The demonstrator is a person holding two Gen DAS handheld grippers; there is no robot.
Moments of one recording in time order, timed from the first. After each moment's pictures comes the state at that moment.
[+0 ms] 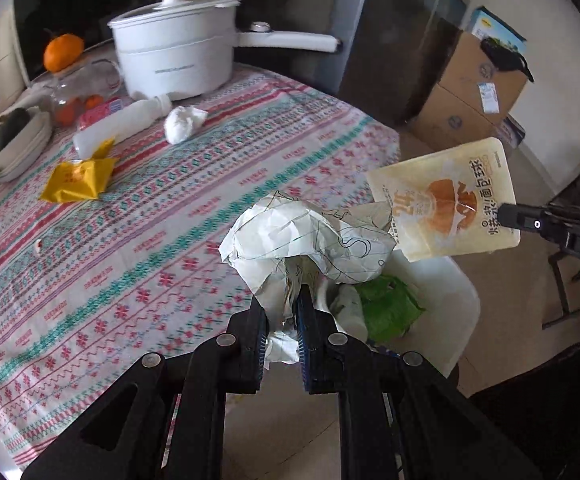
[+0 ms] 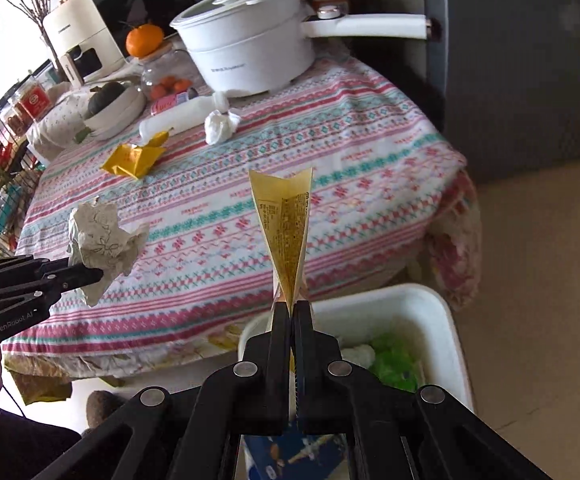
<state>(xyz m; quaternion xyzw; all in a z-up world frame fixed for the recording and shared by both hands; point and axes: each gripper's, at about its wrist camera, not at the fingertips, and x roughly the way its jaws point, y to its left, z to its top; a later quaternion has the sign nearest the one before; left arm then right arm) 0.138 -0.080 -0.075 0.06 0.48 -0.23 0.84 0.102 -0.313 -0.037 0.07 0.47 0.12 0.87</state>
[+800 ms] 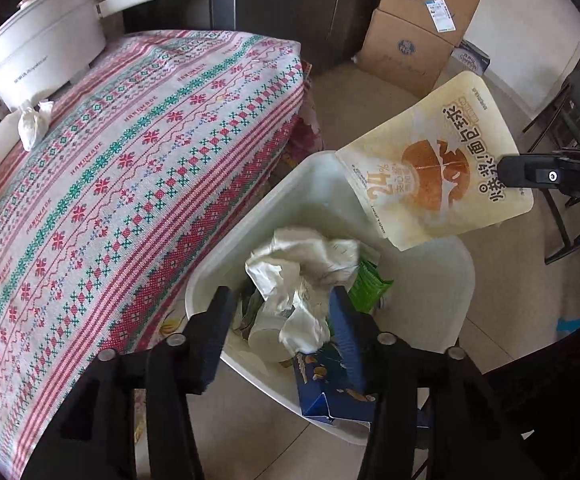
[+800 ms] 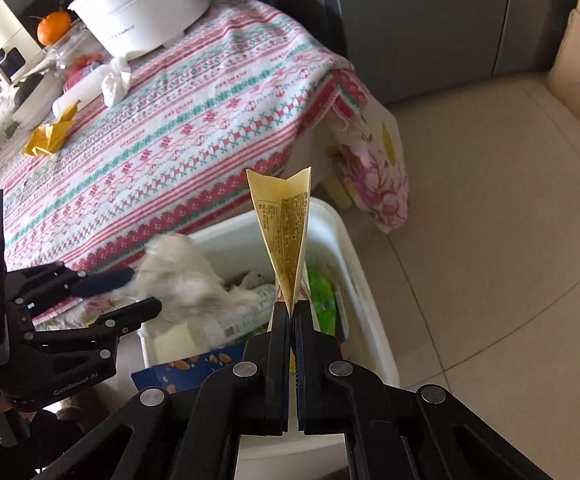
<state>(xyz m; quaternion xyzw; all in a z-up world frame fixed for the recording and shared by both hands) 0.130 -0.206 -0.151 0.13 0.51 -0.29 0.79 0.083 -0.393 -0.084 0.10 0.53 0.05 0.84</state>
